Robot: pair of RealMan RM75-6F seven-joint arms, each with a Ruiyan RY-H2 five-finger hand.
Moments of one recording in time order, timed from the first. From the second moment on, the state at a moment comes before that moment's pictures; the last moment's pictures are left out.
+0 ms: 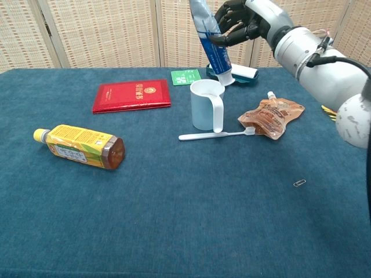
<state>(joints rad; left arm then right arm) -0.02 -1.14 0.00 -1.59 1.54 1.55 0.04 0.91 -1.81 0.47 -1.00 -1.24 1.03 0.42</state>
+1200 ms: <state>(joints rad) -0.02 -1.14 0.00 -1.56 1.52 1.52 0.01 1.05 -2.11 0.40 -0.42 -1.28 0.97 0.74</state>
